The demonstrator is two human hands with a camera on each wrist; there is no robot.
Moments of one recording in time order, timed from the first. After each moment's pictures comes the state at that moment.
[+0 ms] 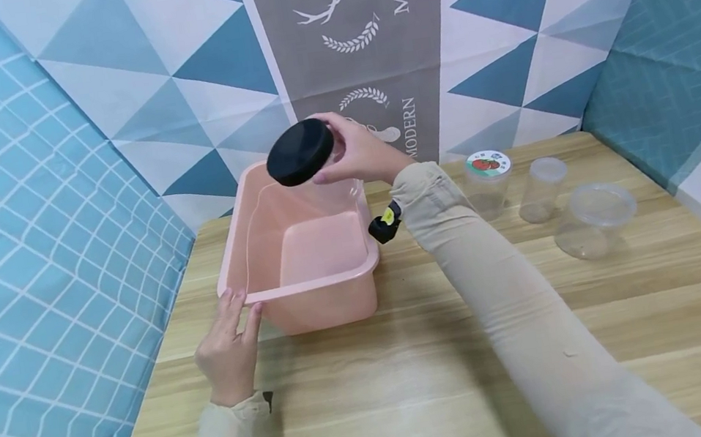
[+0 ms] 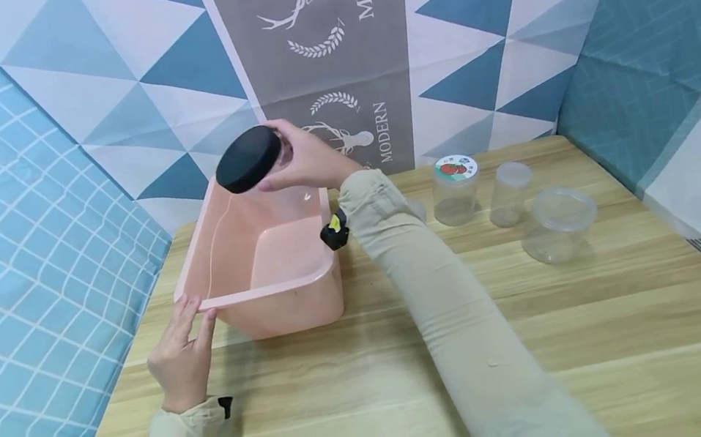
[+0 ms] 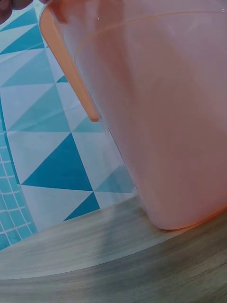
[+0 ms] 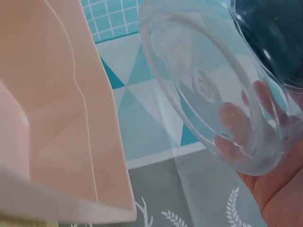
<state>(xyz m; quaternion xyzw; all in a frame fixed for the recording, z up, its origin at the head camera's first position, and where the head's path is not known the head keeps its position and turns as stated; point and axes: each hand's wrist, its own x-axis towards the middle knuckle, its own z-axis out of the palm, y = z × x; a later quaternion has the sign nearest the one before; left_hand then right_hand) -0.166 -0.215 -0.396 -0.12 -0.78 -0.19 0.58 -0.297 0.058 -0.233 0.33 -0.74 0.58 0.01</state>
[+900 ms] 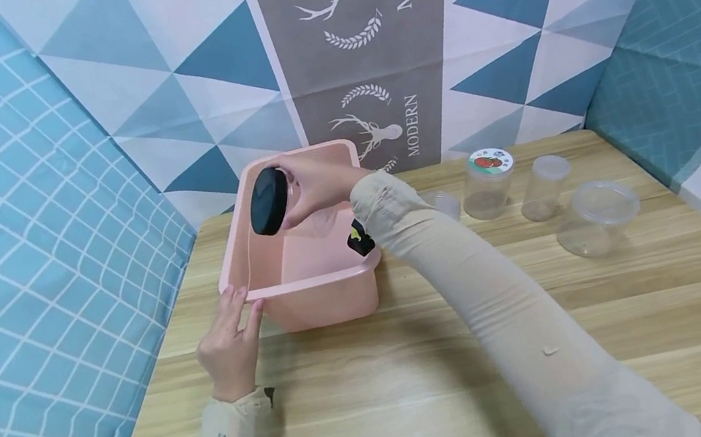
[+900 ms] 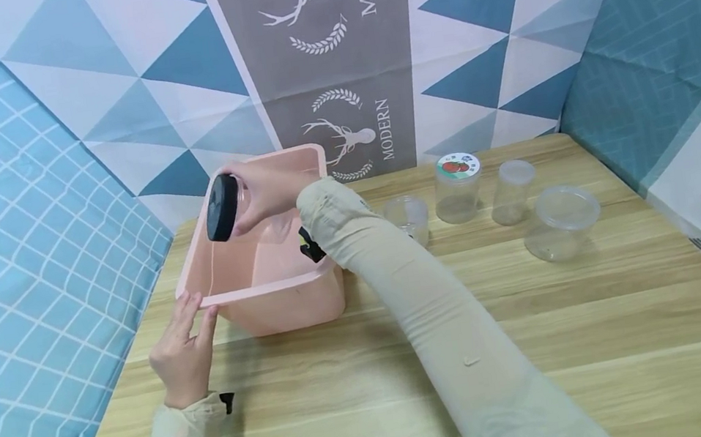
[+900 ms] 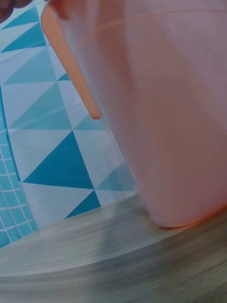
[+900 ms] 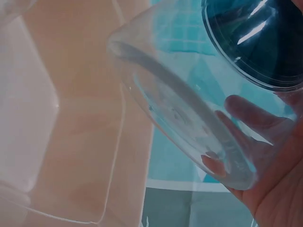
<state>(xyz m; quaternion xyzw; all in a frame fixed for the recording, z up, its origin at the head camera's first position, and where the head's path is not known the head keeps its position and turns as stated) -0.170 -0.217 -0.399 -0.12 -0.78 -0.19 0.59 -0.301 0.001 -0.238 0.46 -0.79 0.39 -0.06</state>
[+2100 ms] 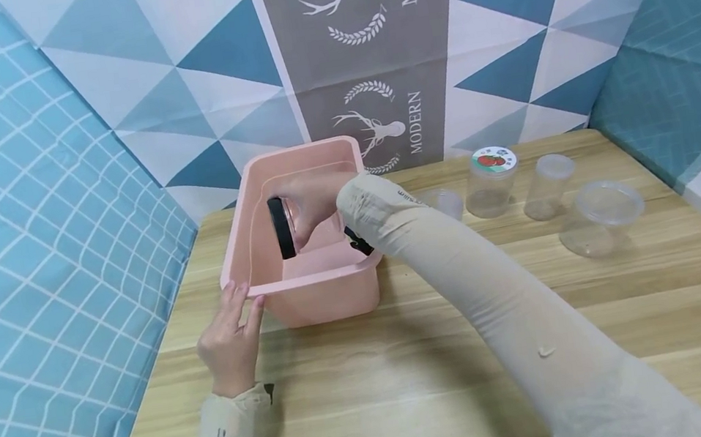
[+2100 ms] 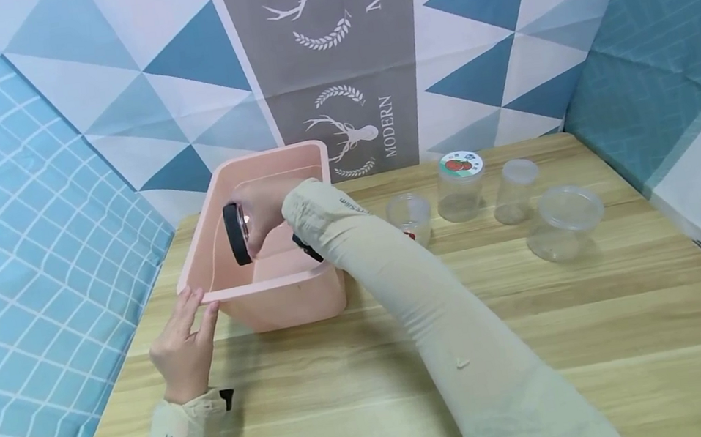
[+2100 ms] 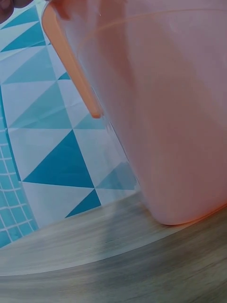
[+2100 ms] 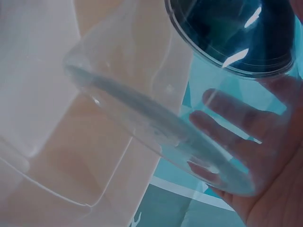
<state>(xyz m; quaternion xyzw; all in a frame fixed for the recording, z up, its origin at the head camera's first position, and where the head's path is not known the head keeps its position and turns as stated) -0.170 -0.219 -0.398 -0.12 -0.78 -0.18 0.58 -0.297 -0.018 -0.243 0.49 -0.85 0.20 -0.08</state>
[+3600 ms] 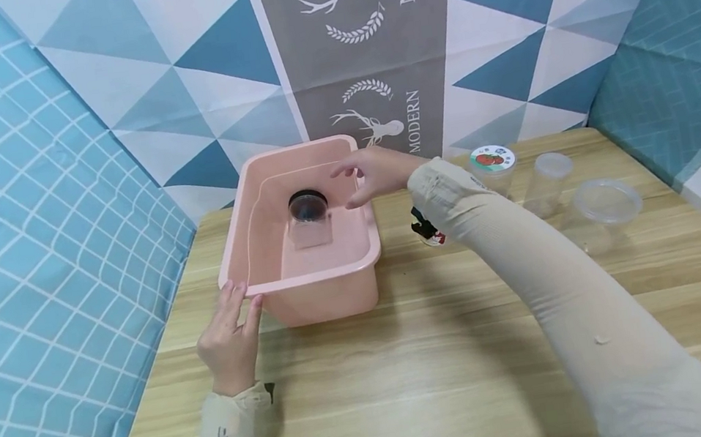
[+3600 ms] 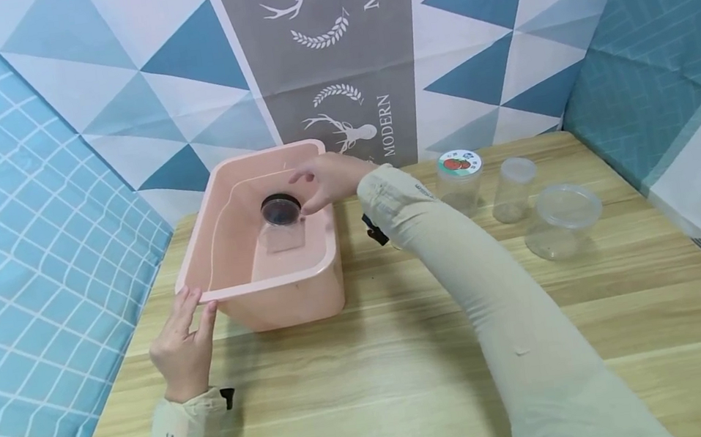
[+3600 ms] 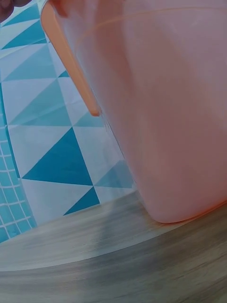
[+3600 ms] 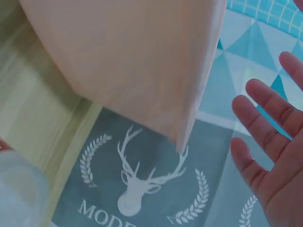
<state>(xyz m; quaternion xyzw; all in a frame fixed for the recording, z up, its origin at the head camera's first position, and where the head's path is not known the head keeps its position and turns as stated) -0.172 -0.215 -0.400 -0.11 -0.77 -0.21 0.59 -0.313 0.078 -0.256 0.38 -0.89 0.23 -0.04</state>
